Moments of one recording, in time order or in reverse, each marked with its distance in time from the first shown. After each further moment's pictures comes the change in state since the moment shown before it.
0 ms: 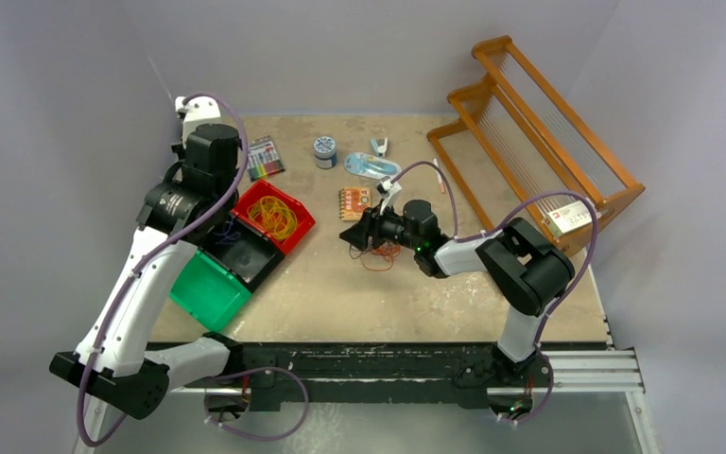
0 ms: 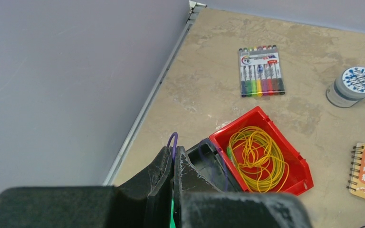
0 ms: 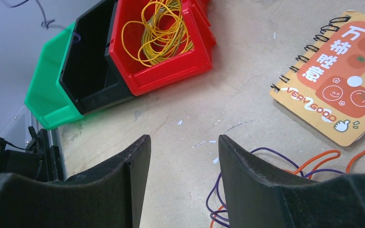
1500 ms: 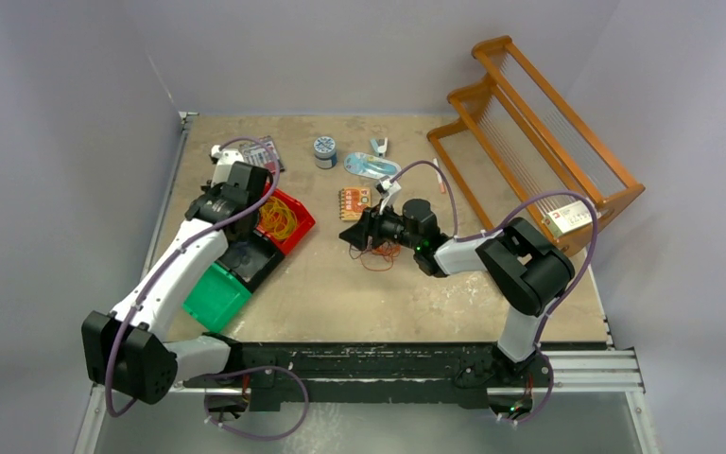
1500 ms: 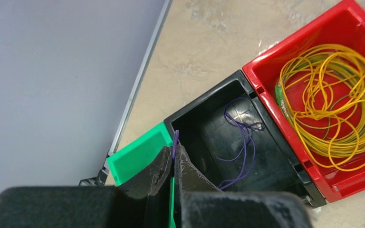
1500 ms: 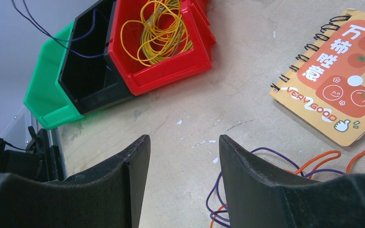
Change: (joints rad) left arm 0.065 0.050 -0.391 0.026 -0.005 -0.087; right arm 0.000 0.000 0.008 -0.020 -0.001 0.000
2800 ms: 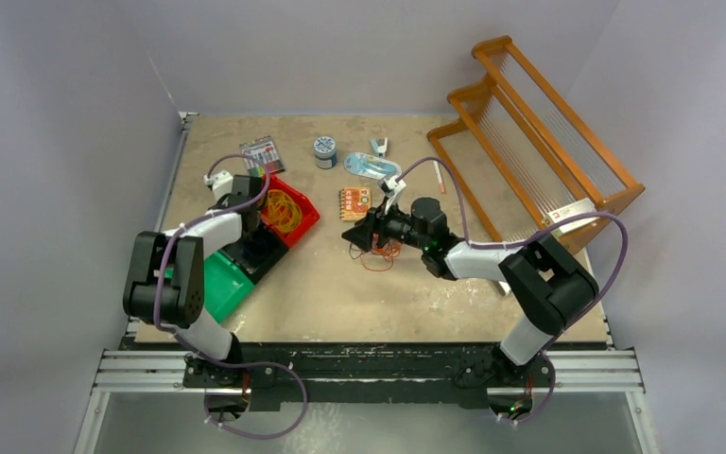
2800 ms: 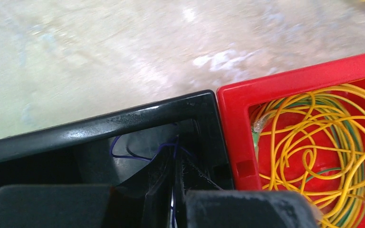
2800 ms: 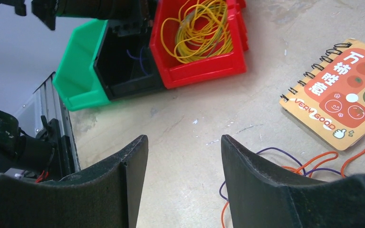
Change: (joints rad) left arm 0.210 0.384 -0.267 0.592 0.303 -0.366; right arm 0.000 -0.148 -0.034 -0.065 -0.031 -0.057
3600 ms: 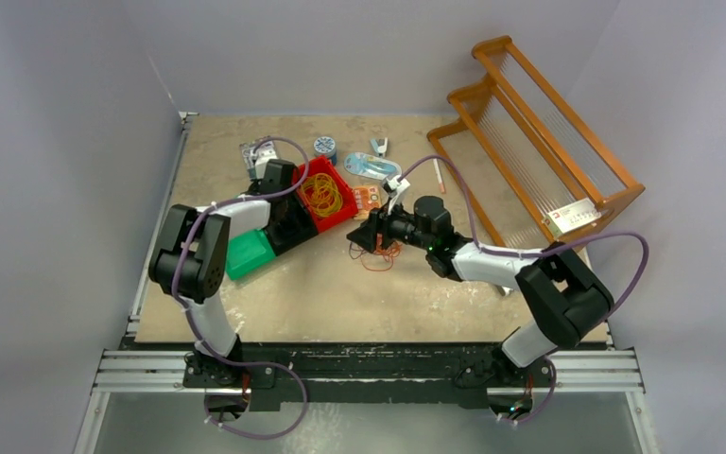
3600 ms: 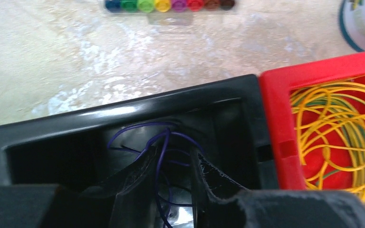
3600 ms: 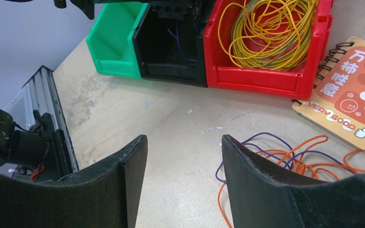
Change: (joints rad) left arm -0.158 0.227 0.192 0.247 0.116 0.174; right arm 0.000 -0.094 -0.003 -0.149 0.029 -0.048
